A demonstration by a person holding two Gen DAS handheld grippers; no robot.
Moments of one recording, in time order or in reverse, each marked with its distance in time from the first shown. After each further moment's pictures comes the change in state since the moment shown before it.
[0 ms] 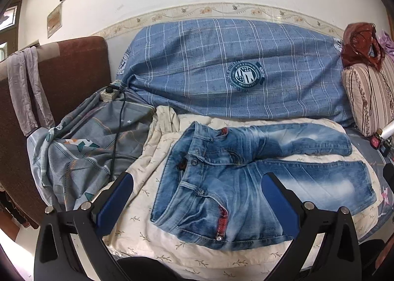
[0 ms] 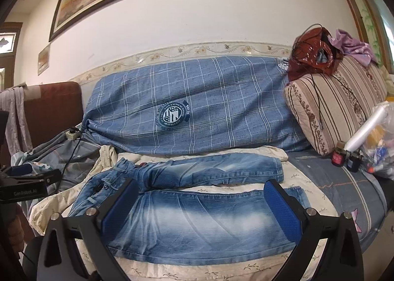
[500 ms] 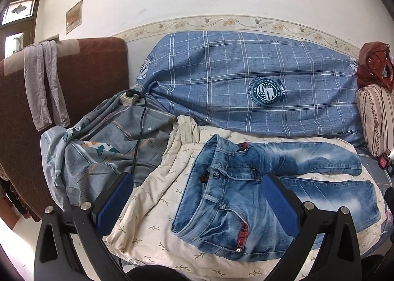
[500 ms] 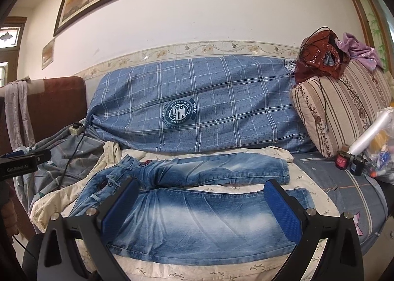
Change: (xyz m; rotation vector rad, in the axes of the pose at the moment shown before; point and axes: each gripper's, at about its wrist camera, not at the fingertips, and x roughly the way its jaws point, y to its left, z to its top) left arm -0.003 0.039 0.008 -0.076 -0.044 0.056; right arm 0.004 0.014 0.001 -0.032 0.022 0.016
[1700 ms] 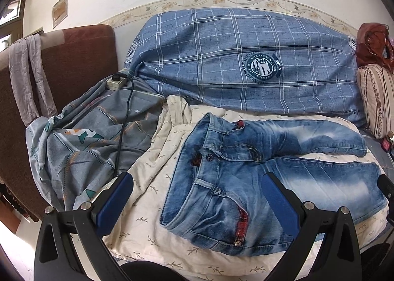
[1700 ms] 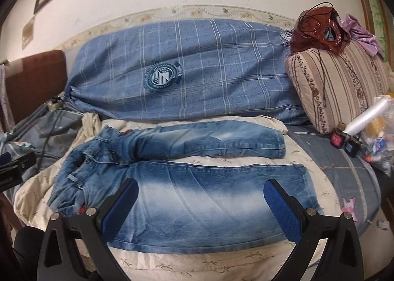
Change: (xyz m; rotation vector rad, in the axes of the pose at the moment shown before) left arm 0.038 -0.021 -0.018 0.058 0.097 -0.019; right arm 0.055 0.000 -0.006 -0.007 0.223 -0.120
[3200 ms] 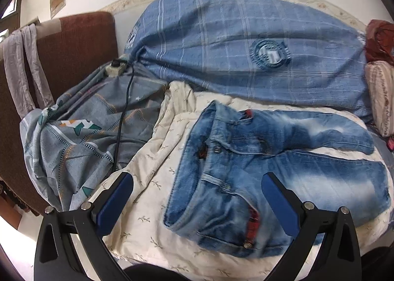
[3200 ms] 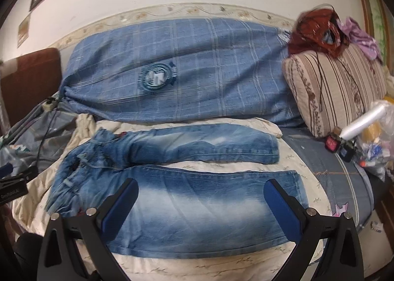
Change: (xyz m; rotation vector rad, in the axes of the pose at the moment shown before) left arm 0.041 0.017 0.008 -0.023 0.105 0.016; right arm 0.008 -0.013 0.023 0.005 0.034 -0.028
